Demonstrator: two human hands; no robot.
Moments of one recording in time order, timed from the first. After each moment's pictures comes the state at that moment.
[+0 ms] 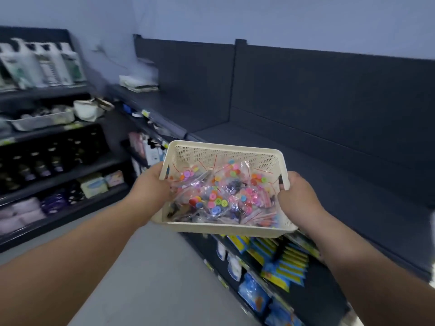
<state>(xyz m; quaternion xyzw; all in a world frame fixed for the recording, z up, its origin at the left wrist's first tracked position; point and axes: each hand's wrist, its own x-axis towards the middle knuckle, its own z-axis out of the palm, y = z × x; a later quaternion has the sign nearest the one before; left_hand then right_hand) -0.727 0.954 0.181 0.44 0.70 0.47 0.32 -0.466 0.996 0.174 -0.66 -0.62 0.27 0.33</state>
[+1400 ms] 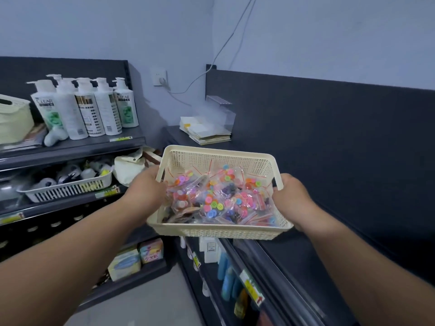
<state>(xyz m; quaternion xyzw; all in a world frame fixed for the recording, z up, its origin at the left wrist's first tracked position) -1.196 1.517 0.216 0.36 0.76 0.50 0.22 -0.959 1.644 0.197 -0.56 -0.70 0.33 0.31</state>
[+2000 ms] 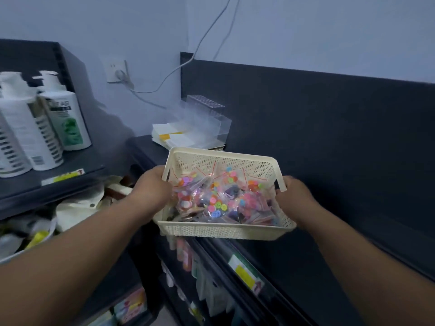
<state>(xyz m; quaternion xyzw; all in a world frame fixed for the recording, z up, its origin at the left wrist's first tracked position) -1.374 1.763 0.199 0.44 0.71 0.45 0.30 -1.111 1.838 0.177 -0.64 -0.62 0.32 0.32</state>
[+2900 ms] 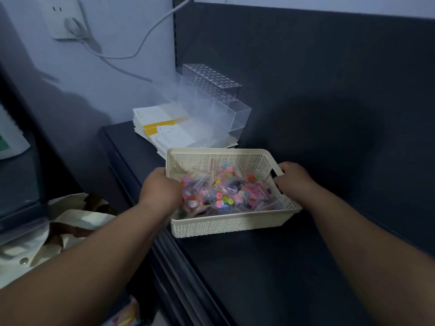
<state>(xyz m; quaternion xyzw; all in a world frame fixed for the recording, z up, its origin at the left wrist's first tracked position) -1.413 1.980 0.138 0.32 0.76 0.48 0.32 -1.177 2.089 0.133 -0.67 -0.65 0.30 0.19</state>
